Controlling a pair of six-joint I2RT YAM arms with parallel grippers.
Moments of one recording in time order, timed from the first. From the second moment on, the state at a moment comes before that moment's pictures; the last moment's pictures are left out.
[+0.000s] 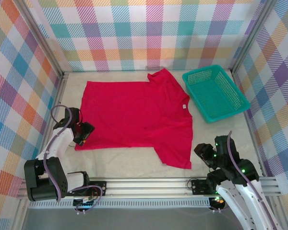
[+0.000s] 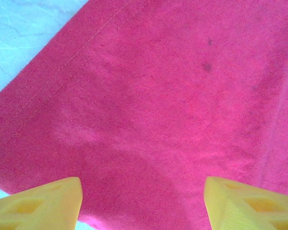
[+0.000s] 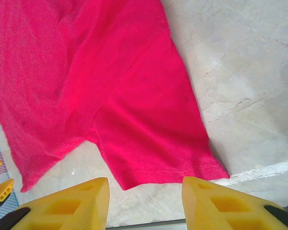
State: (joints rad) left arm 0.12 1.22 0.72 -0.69 0.09 -0.83; right arm 0.35 0.39 0.60 -1.12 -0.16 1.04
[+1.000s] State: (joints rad) left arm 0.06 2.24 1.77 -0.80 0.09 -0.87; right arm 0.34 2.33 1.89 -0.70 -0.20 0.68
